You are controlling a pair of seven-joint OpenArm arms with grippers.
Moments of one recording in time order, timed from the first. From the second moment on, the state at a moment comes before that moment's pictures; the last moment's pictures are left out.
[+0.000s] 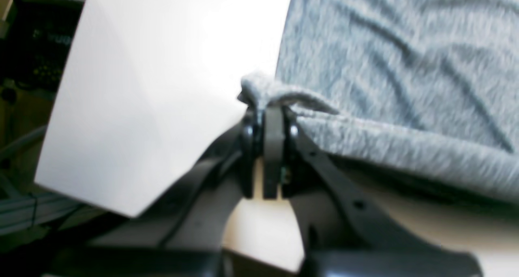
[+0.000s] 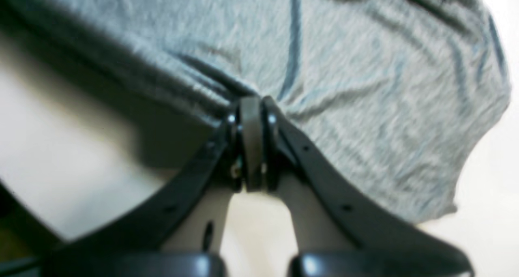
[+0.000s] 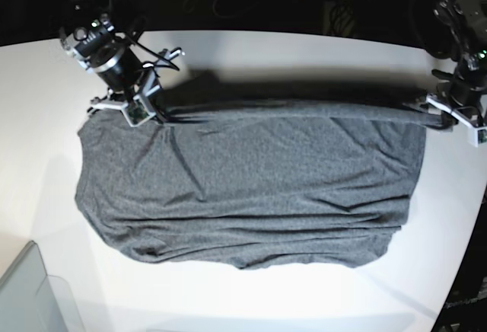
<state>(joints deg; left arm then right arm) 12.0 -12.7 -36.5 103.5 -16.1 -19.4 52.1 -22.3 5.2 7.0 111.8 -3.1 34.4 -27.3</state>
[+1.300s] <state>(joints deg) 0.8 -12.9 -29.4 88.8 -5.5 -19.0 51.9 -5.5 5.3 6.8 91.3 -3.3 34.4 -27.3</state>
